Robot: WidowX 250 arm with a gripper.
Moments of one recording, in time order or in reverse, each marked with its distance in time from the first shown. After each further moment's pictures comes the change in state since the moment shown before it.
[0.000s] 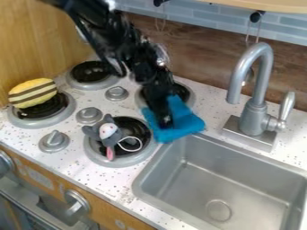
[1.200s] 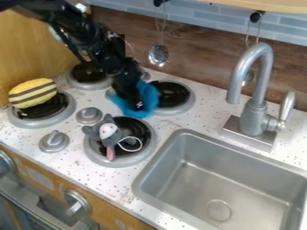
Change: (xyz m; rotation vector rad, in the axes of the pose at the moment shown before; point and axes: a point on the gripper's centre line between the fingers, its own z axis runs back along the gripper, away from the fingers) arm -0.026 0.052 -0.016 -0.017 -0.020 0.159
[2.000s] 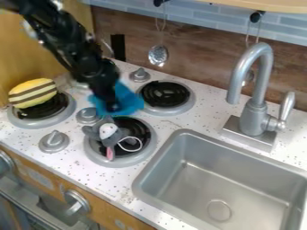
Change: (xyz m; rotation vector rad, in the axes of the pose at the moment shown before) arm -0.052 0.035 0.021 0.122 0.066 0.026
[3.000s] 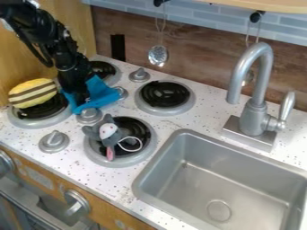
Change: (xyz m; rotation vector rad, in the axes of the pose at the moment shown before) arm -0.052 0.074 0.010 0.188 0.108 0.157
